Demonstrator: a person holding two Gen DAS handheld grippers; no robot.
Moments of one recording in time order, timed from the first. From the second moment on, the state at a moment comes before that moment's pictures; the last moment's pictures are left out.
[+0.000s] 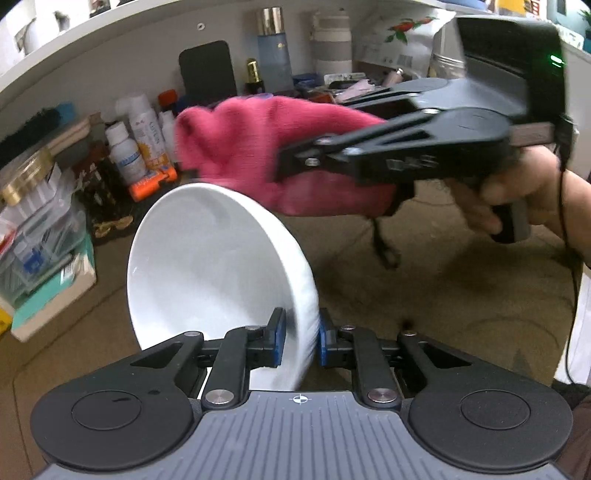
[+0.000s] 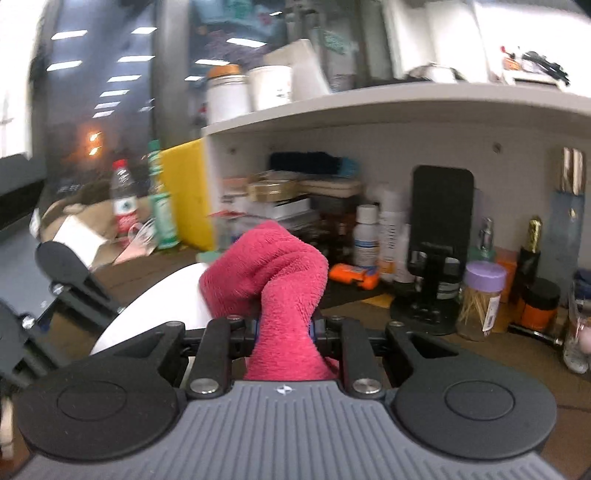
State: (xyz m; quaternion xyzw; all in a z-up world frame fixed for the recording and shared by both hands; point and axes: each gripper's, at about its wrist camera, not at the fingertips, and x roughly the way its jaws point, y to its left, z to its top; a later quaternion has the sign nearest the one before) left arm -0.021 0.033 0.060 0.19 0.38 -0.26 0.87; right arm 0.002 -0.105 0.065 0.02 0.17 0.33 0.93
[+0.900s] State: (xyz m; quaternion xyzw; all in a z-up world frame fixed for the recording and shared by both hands) left arm -0.031 0.046 0.054 0.19 0.40 -0.23 0.86; right arm -0.040 -0.116 0.054 -0.01 0.17 0.38 0.91
